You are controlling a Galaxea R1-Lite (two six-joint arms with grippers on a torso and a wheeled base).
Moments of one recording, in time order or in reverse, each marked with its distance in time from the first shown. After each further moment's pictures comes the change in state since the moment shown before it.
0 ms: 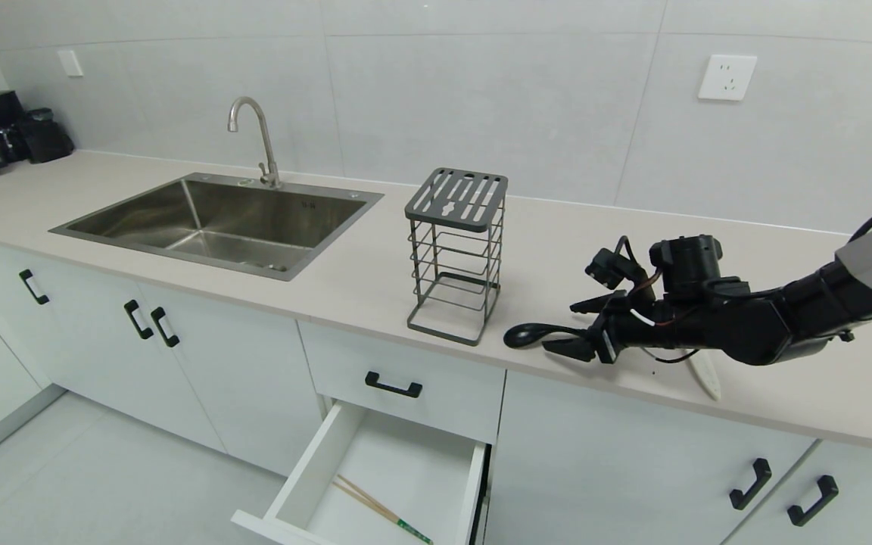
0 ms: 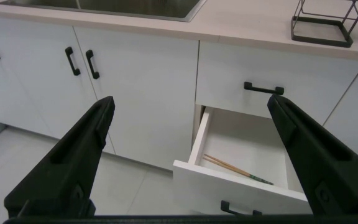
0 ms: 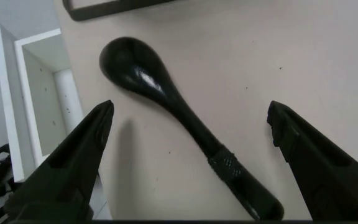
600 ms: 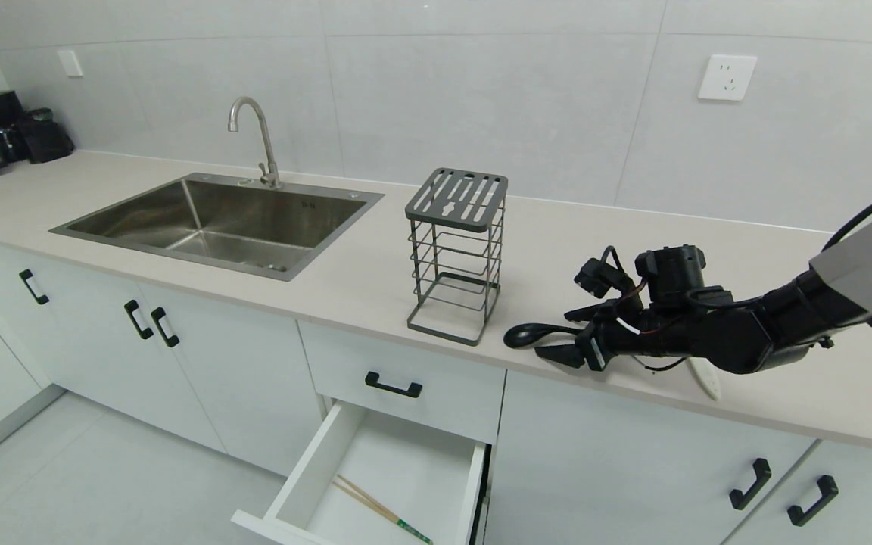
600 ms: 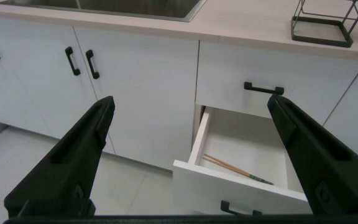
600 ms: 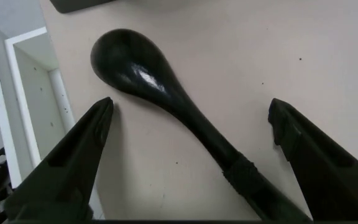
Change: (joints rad) left arm 0.000 0.000 0.000 0.000 0.000 0.000; right arm 0.022 0.038 0.005 -0.018 -0.053 0.020
